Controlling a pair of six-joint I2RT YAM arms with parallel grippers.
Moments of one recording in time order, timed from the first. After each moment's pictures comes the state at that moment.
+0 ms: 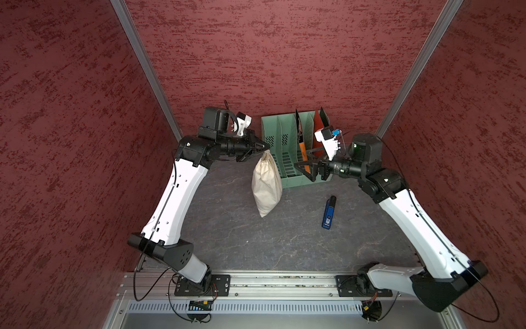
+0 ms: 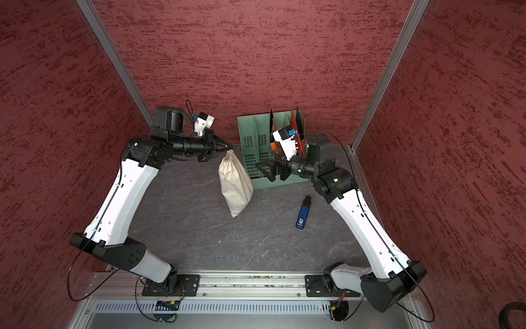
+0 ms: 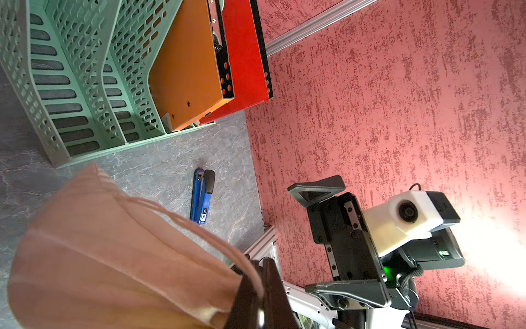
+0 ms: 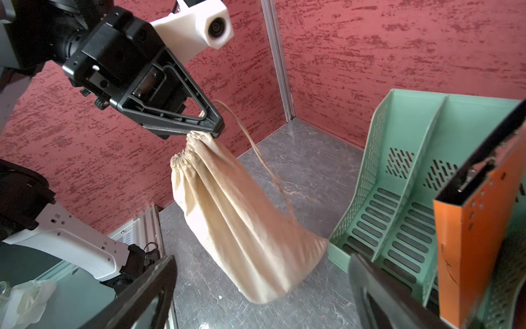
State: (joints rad) left arm -0.36 1.56 2.02 -1.01 0.70 -0.80; right arm 0.43 1.27 1.47 -0.49 -0.64 0.09
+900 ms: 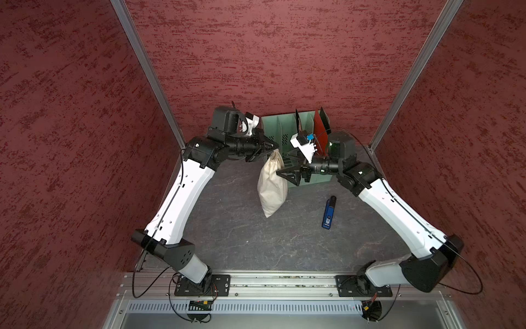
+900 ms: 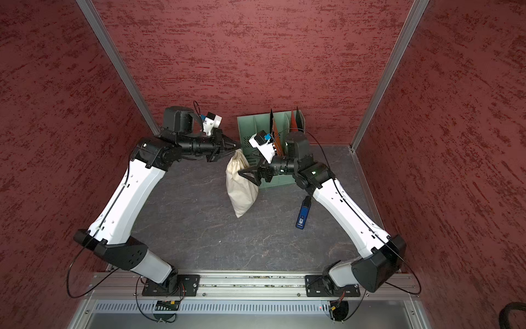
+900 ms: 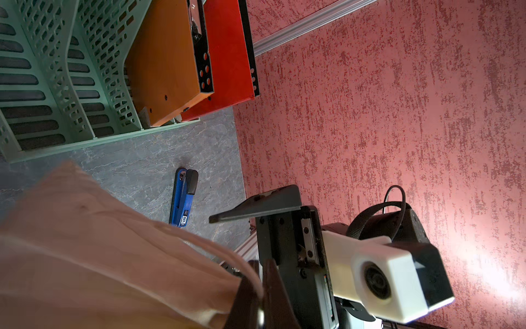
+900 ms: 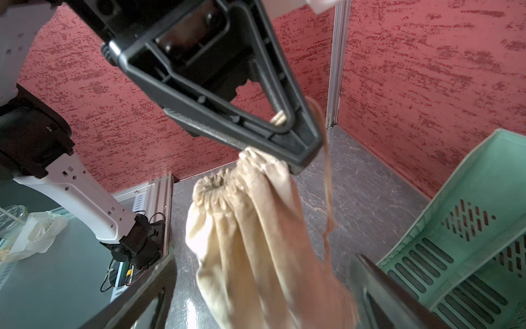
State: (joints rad) left arm -0.44 1.59 2.03 -0.93 0.64 -0.91; right arm 0.55 1.43 1.51 -0.41 -0.72 -0.07
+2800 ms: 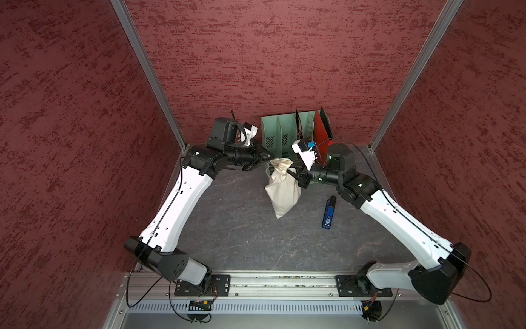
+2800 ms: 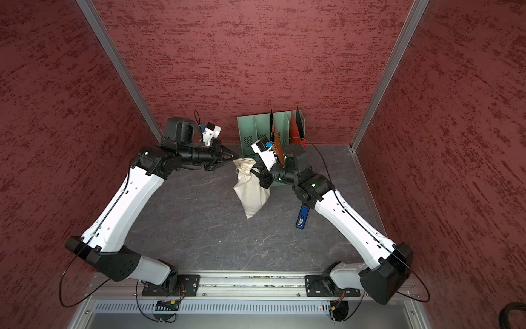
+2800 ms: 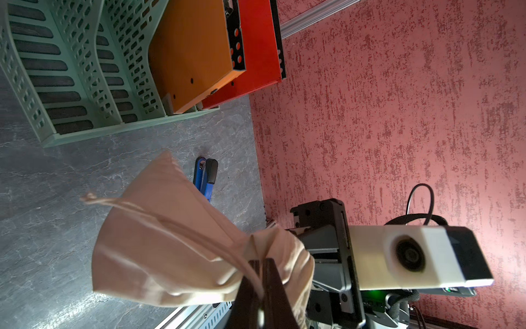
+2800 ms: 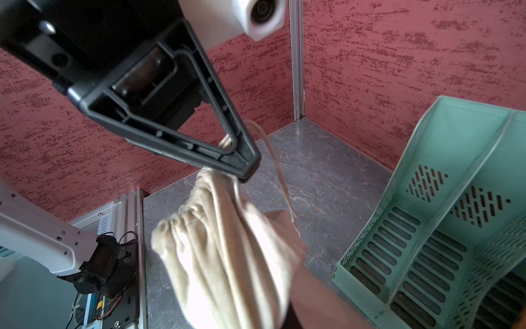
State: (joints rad) left arm -0.42 1.46 1.78 -0.89 0.63 -0.82; right arm 0.61 1.32 1.34 -0.30 -0.48 0.05
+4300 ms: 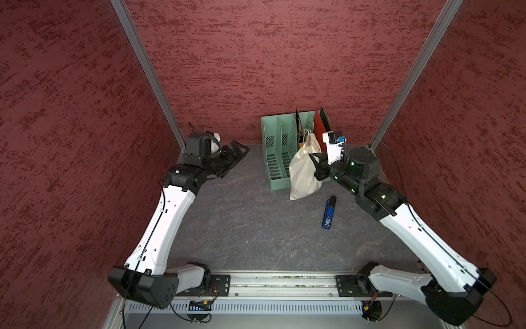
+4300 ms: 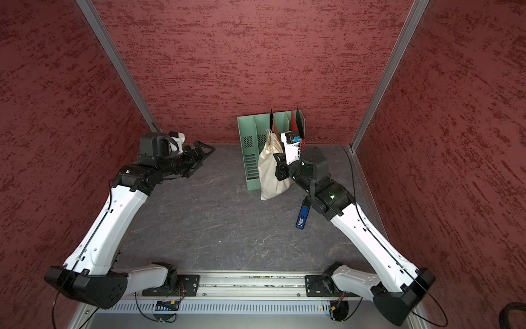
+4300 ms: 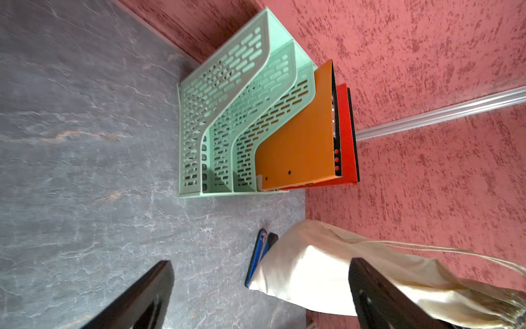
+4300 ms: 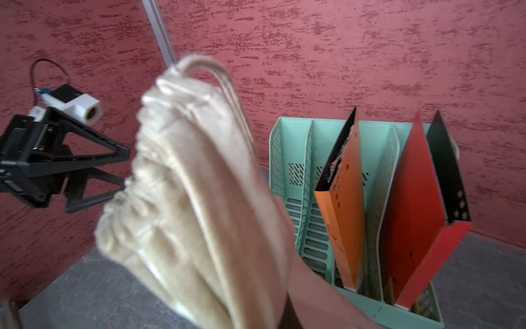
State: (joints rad) left arm -0.21 1.25 1.46 -0.74 0.33 -0.84; right arm 0.59 1.15 1.31 -0.34 0.05 0.15
